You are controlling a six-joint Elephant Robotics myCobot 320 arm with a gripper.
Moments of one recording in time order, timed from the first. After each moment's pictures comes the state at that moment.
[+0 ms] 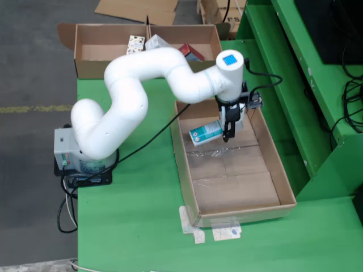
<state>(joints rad) 0.20 -0.62 -0.89 0.19 1.52 0.29</state>
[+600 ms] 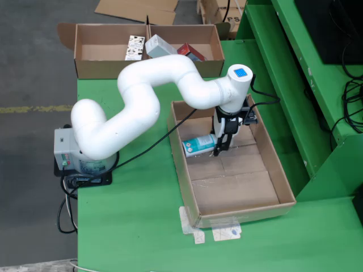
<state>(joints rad) 0.20 -0.89 -0.59 -0.06 1.50 0.29</state>
